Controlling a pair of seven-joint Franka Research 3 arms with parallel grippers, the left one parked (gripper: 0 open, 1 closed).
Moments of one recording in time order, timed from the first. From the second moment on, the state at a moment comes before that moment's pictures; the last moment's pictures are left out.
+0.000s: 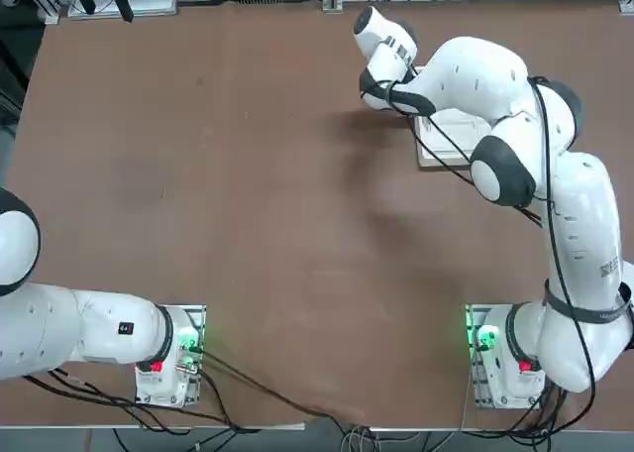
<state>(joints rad) 0.63 0.88 -0.08 -1.31 -0.46 1.70 0.77</state>
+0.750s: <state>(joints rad) 0.63 0.89 -0.08 -1.31 -0.46 1.69 0.77</state>
